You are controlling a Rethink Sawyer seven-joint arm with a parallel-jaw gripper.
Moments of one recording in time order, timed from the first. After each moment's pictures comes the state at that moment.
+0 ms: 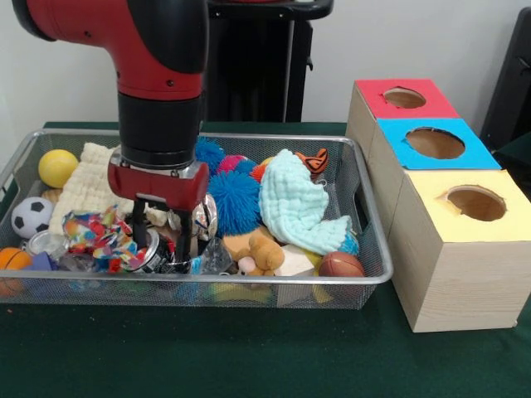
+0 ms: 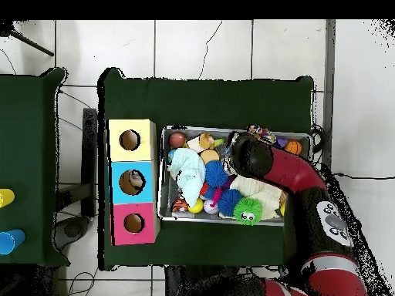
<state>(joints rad) -0.44 -0.46 0.04 1.48 -0.05 0.31 1.66</state>
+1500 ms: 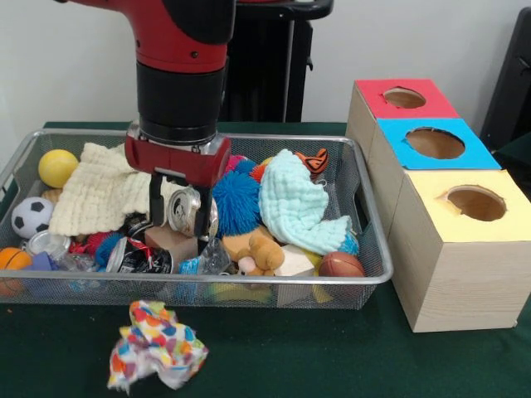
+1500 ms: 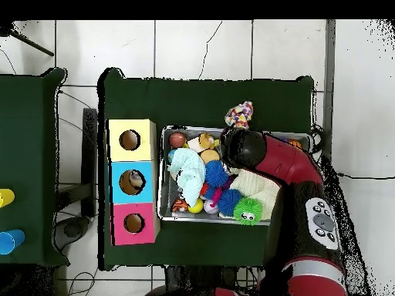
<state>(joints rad) -0.33 -0.50 -0.07 1.43 0.04 0.50 1.66</state>
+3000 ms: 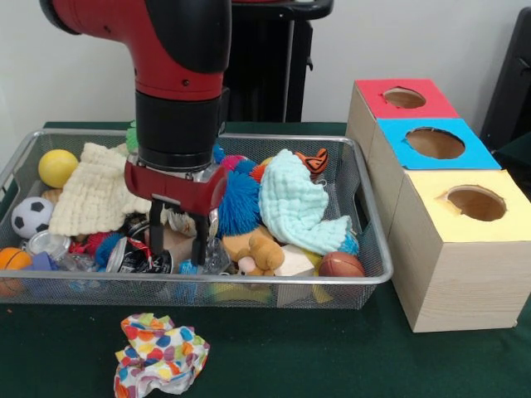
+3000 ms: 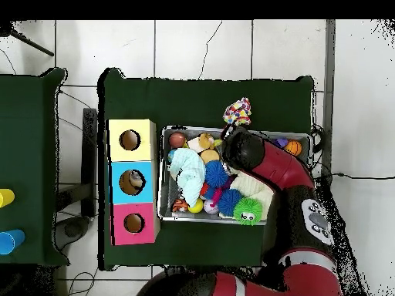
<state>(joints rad) -0.33 -0.43 -0.08 1.47 0.19 0.33 1.66</state>
